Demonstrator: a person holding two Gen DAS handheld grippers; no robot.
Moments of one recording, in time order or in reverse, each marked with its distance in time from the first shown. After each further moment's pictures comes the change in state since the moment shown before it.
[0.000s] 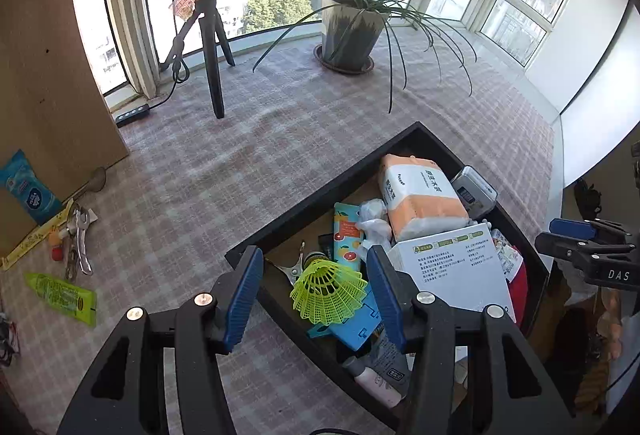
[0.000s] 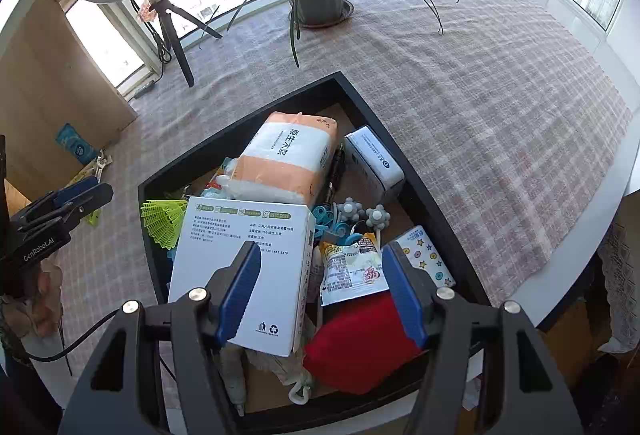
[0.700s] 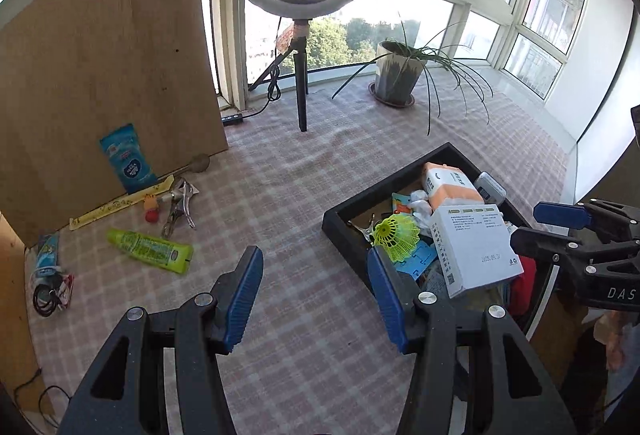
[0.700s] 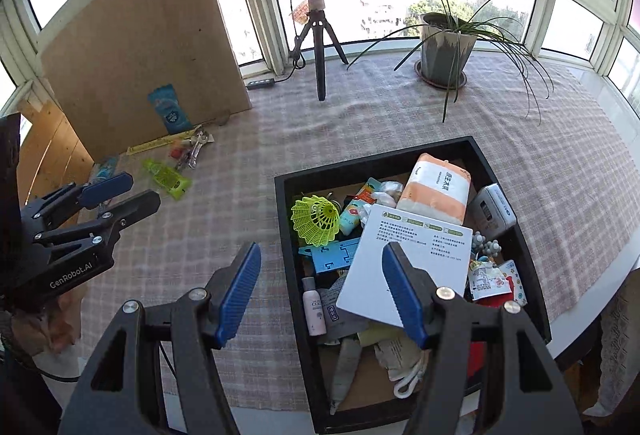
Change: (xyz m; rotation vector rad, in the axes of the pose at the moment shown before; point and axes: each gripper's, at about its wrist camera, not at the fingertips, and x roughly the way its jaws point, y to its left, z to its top) left arm -0.114 0.068 -0.073 -0.086 -0.143 0.120; right arm -0.056 0.165 -0.039 -0.257 -0.136 0.098
